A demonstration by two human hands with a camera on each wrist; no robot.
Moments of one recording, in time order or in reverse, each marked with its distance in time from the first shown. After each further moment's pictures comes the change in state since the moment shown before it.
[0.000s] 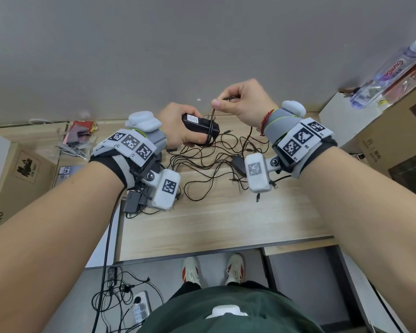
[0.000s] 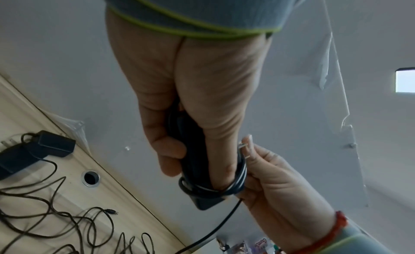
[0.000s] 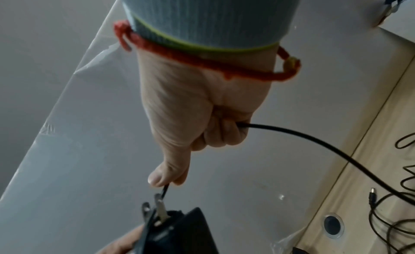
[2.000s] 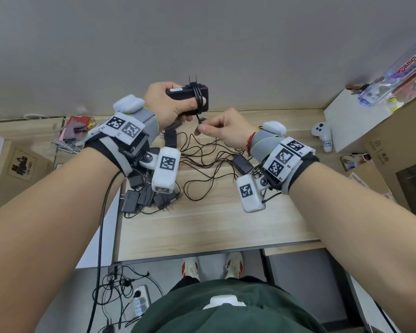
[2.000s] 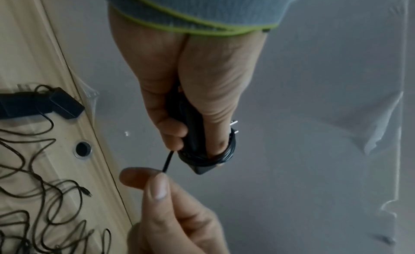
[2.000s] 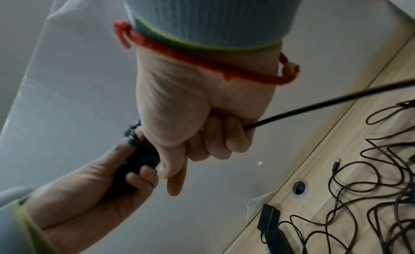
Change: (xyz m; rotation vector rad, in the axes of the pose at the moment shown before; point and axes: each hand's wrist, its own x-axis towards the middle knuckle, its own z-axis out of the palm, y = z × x) left_hand 0.040 0.000 -0.017 -0.305 0.257 -0.075; right_hand 0.000 0.028 0.042 -0.074 -0.215 0.069
